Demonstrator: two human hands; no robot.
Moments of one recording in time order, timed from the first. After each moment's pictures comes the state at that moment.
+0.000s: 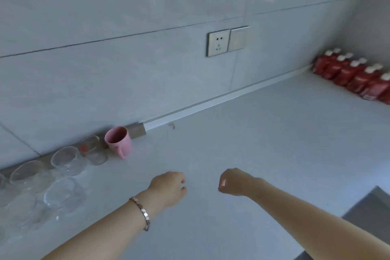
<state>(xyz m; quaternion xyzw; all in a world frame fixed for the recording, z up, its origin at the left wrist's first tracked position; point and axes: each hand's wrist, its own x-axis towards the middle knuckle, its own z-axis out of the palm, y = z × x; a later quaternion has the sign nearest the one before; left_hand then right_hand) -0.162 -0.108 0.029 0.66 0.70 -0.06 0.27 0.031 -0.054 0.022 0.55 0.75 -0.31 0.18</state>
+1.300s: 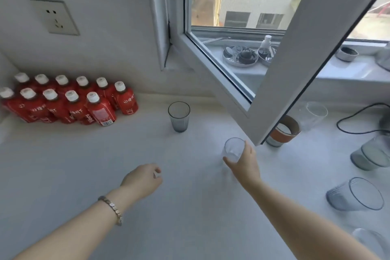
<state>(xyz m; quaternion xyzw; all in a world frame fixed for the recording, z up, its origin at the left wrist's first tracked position) 0.623 0.249 -0.004 0.87 0.39 -0.17 0.26 0.808 0.064 -0.035 0.92 0.11 -0.19 -0.31</state>
